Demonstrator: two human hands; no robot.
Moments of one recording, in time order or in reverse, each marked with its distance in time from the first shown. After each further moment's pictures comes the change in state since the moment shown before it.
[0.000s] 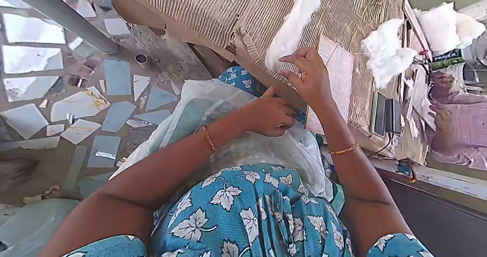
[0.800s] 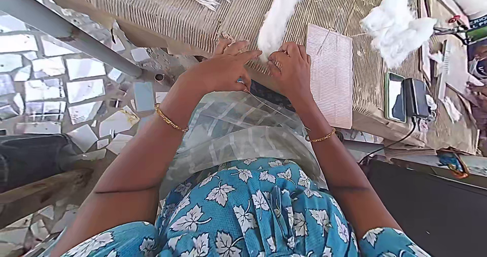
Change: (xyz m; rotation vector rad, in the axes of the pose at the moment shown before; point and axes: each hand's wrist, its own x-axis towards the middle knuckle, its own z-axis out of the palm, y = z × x) left_hand 0.012 -0.021 -0.118 0.209 -0.516 -0.572; right_hand -0.015 -0.007 0.022 -0.144 0.128 0.171
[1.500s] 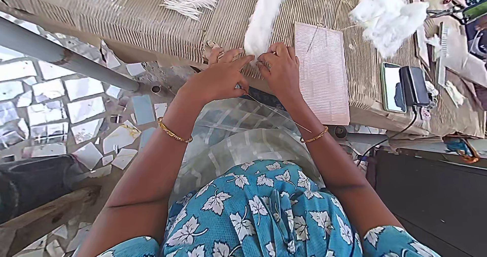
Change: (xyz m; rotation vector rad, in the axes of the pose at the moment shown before) left_hand 0.021 0.004 0.009 0.005 0.014 -0.008; right_hand -0.009 -0.009 -0.013 0.093 -0.018 0.100
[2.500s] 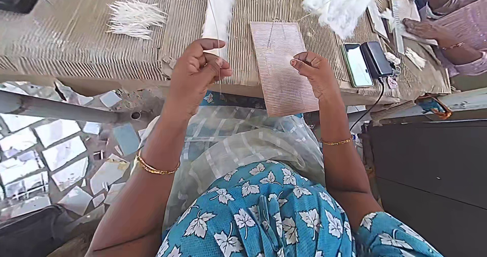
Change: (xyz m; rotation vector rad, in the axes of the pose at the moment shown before) left_hand 0.019 0.061 -0.006 -1.105 0.574 -0.104; right_hand -0.049 0.123 -0.080 0.717 0.111 0.537
